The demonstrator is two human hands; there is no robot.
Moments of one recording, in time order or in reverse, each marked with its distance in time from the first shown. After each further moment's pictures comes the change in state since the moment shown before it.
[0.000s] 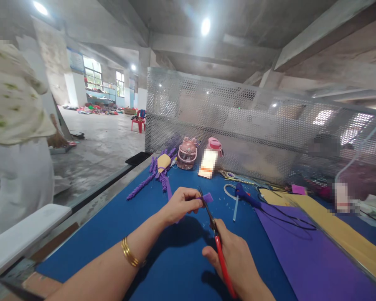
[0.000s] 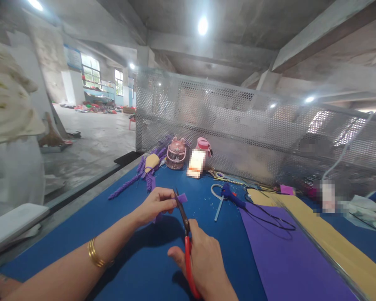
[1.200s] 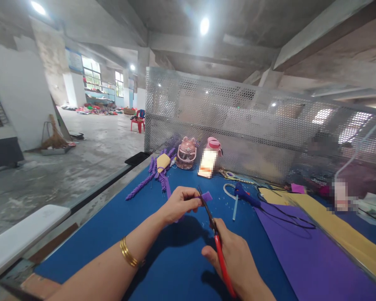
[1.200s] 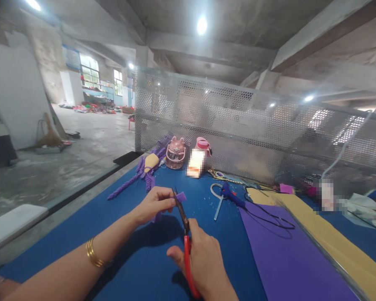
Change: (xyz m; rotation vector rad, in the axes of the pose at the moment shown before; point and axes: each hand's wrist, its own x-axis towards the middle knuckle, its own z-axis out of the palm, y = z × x) left_hand -0.001 0.001 -0.001 0.029 0.008 0.008; right_hand -0.001 0.001 0.000 0.022 0.003 0.006
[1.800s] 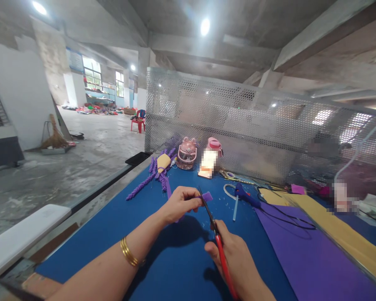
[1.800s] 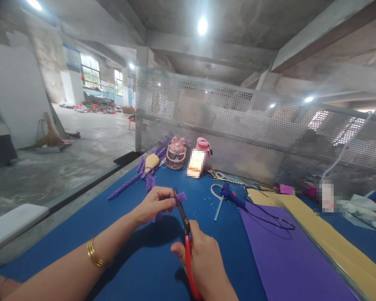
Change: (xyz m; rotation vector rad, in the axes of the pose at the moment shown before) left_hand 0.001 0.001 0.000 0.002 0.005 -0.004; right_hand 0.001 0.000 0.002 -0.006 0.062 -0.030
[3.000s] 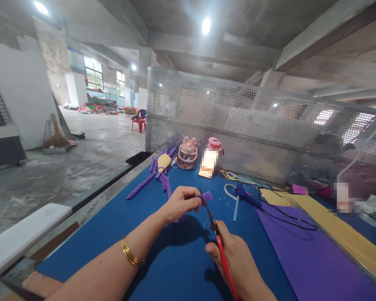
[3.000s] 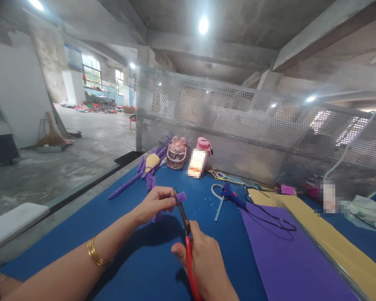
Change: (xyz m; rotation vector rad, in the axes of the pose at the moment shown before) left_hand 0.000 0.001 0.000 -0.059 0.000 -0.031; right_hand -0.002 0.001 -0.001 0.024 -0.020 0.008
